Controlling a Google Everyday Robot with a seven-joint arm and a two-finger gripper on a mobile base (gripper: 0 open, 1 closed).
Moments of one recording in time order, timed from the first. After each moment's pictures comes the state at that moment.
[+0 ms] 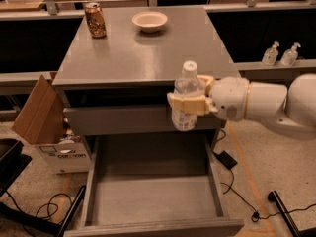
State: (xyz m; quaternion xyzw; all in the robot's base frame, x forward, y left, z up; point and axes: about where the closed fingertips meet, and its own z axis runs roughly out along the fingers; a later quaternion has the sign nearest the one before) arm 0.519 -0.054 0.897 -0.41 0.64 0.36 0.54
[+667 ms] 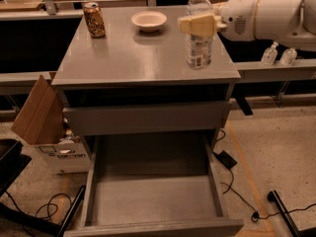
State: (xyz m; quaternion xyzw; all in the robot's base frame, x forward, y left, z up) arm 0.628 -0.082 1.021 -0.38 0.69 0.29 0.54
